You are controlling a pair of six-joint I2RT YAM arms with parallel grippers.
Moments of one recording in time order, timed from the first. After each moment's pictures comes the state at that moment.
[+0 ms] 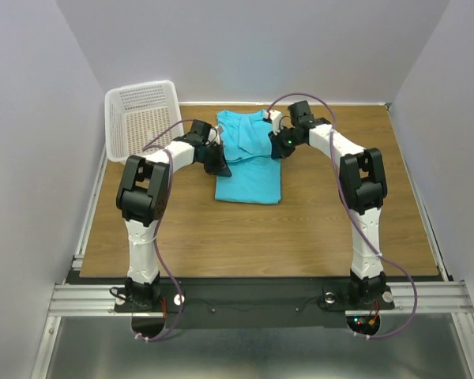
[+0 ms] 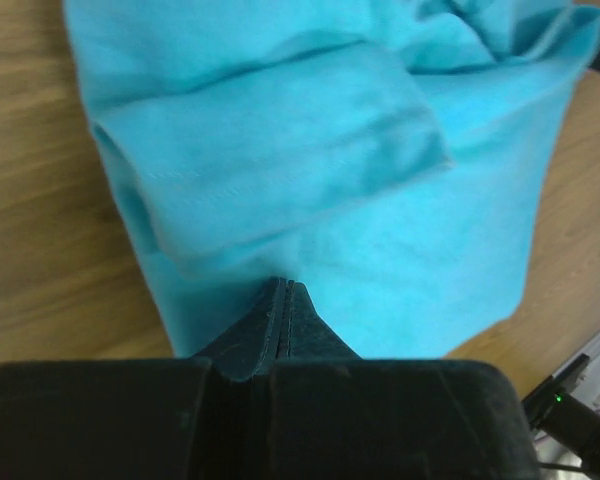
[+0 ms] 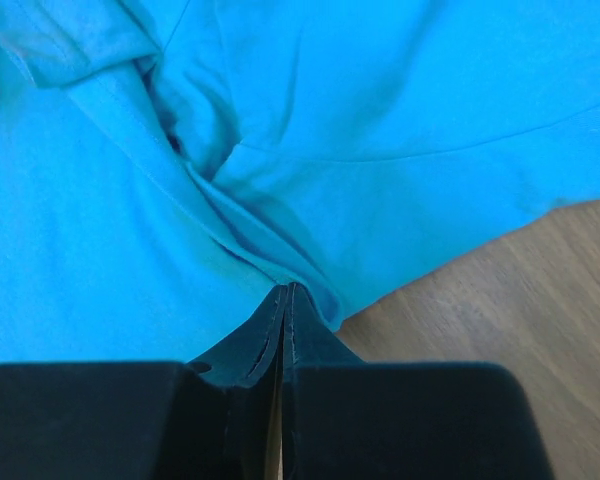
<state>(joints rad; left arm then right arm) -0.33 2.07 1.45 -0.37 0.45 -0.46 0.30 2.25 1.84 -0.57 -0.52 -0.42</state>
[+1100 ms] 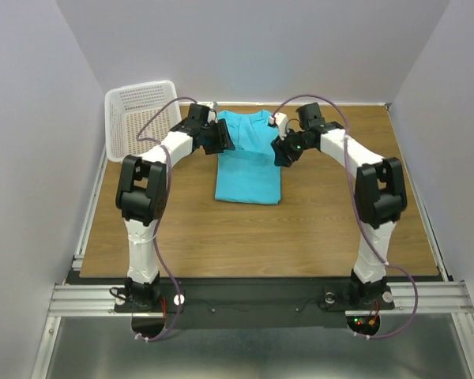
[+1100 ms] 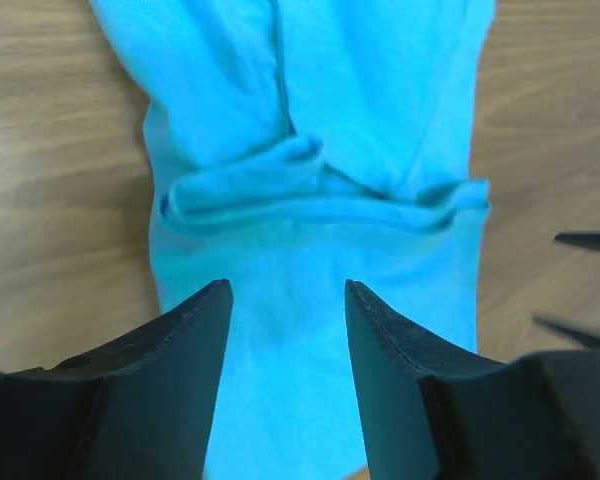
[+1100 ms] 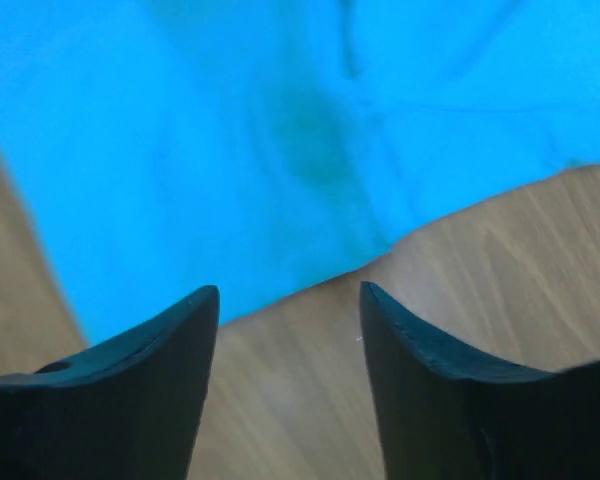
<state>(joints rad) -0.32 2.12 1.64 -0.30 0.31 -0.49 0.30 2.06 1.66 -0.57 -0.51 -0.53</state>
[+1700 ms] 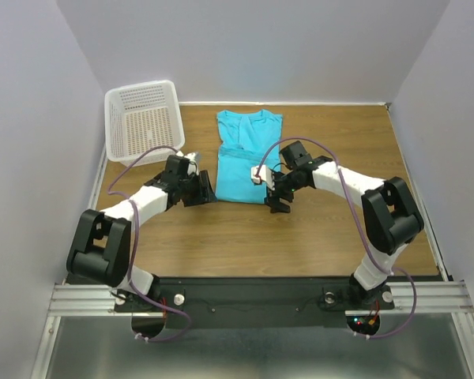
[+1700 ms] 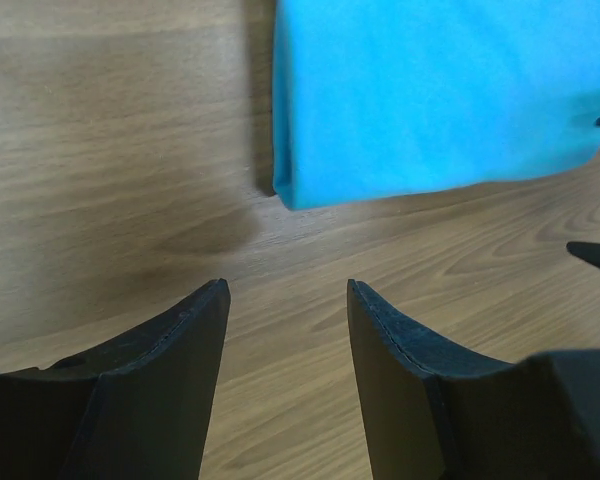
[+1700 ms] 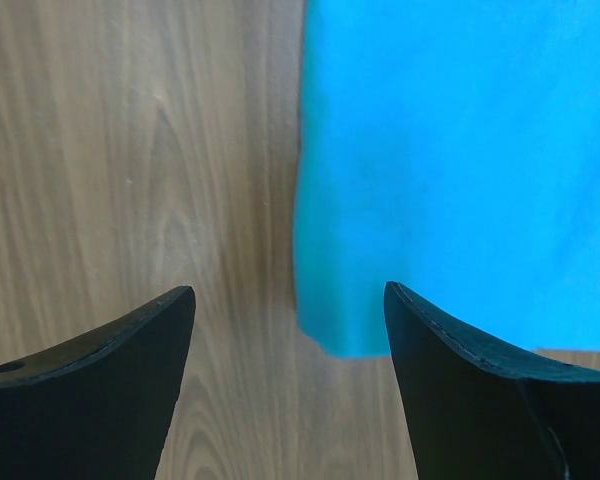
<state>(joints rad) -0.33 1.44 0.78 -0.20 0.27 -0.45 0.50 1.74 1.16 -0.53 -0.59 -0.92</state>
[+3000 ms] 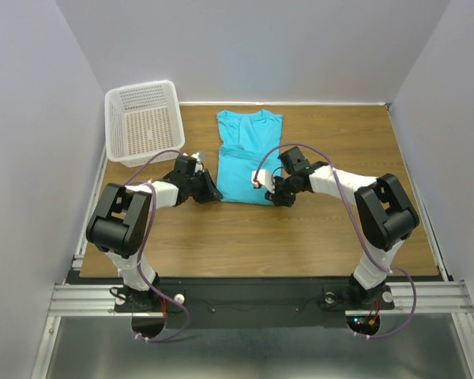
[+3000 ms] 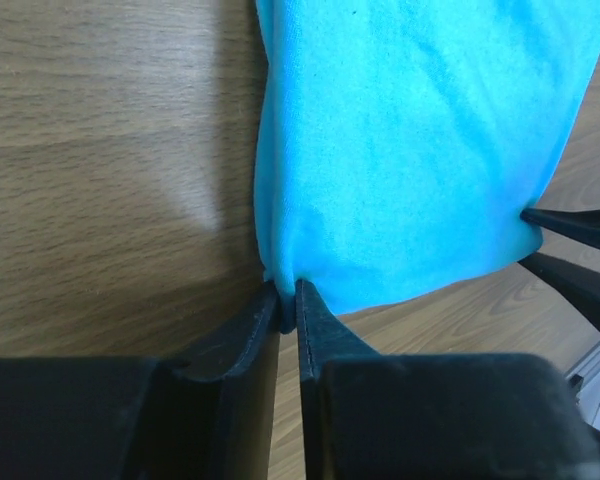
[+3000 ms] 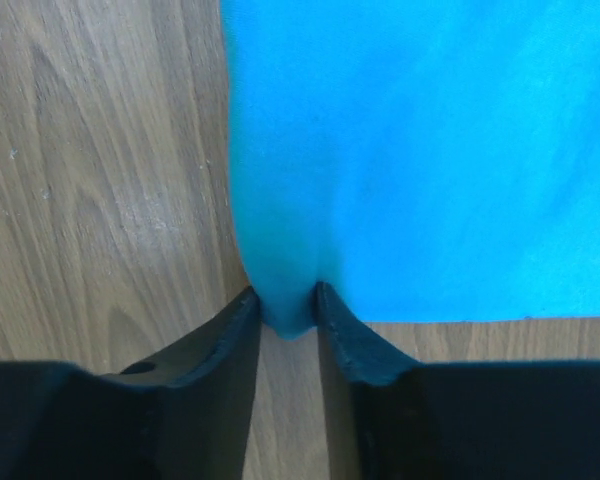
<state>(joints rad) -0.33 1.70 0.79 0.08 0.34 -0.64 0.51 1.79 1.10 -0.43 -0.41 -0.90</state>
